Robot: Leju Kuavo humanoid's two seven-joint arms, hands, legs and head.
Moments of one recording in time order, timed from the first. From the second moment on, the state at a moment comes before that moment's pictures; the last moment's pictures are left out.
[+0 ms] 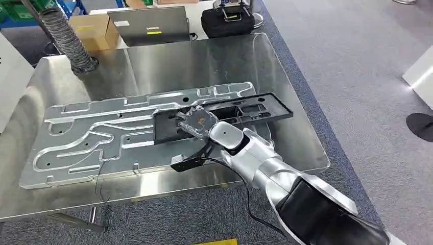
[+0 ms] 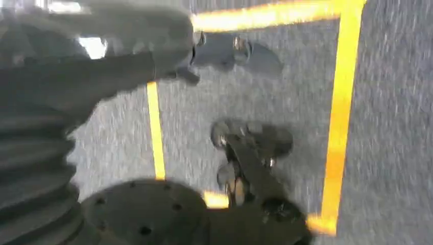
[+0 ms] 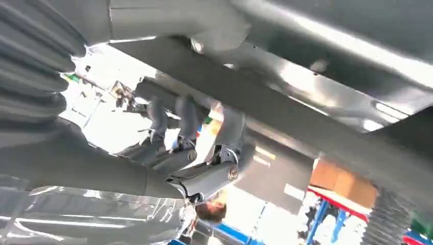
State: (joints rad) left arm -0.11 -0.09 1.27 -0.21 -1.02 -0.10 -0.26; right arm -1.03 0.24 0.90 -0.37 1.37 -0.26 -0.23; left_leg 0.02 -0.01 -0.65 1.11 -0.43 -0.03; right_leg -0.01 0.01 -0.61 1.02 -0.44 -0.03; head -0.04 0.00
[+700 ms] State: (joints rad) left arm -0.12 -0.10 1.27 -0.21 -1.02 -0.10 -0.26; right arm -0.95 0.22 0.43 -0.64 0.38 -0.31 -0.67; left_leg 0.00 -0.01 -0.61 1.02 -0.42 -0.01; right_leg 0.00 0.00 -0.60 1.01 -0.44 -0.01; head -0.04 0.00
